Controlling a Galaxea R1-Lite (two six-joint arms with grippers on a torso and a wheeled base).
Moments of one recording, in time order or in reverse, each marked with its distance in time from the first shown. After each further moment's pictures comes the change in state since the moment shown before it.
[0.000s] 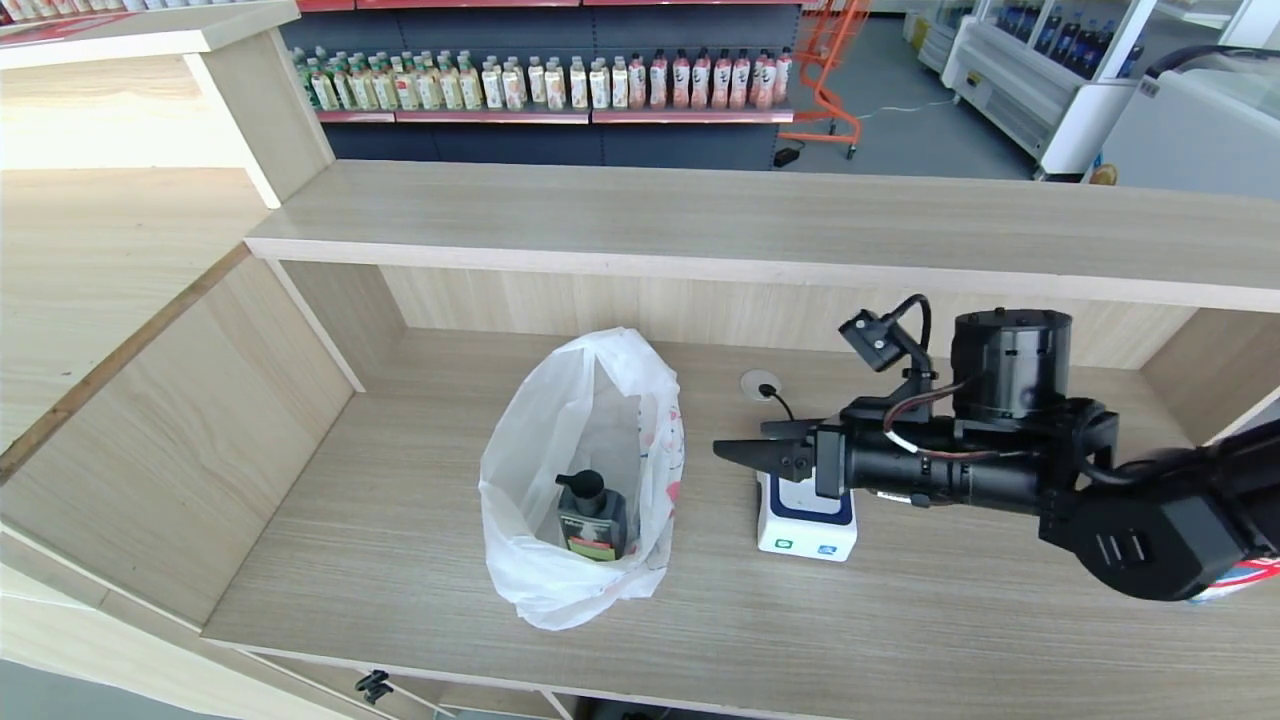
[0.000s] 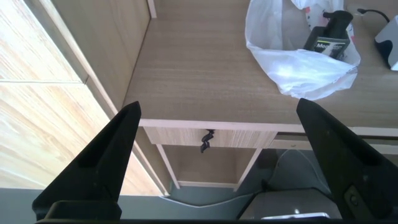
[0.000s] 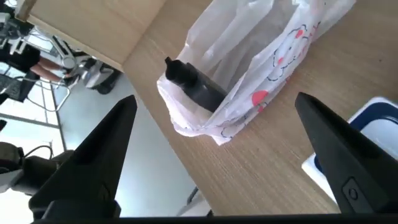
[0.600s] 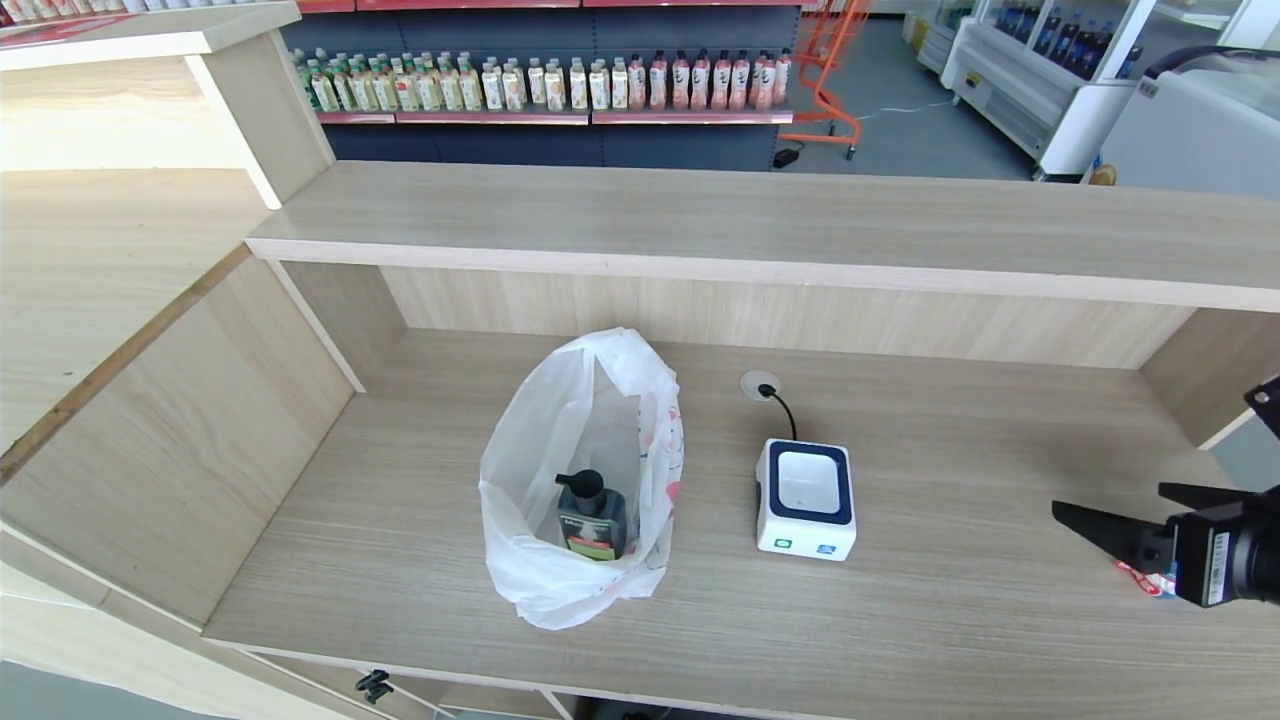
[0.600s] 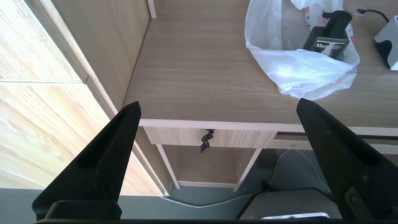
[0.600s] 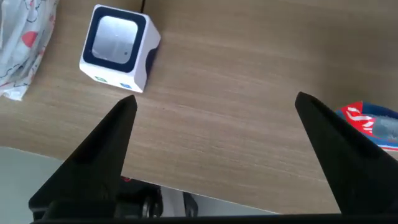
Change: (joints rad) left arm 0.000 0.000 0.000 0.000 0.000 0.000; right arm -0.454 -0.653 0.361 0.422 -0.397 -0.299
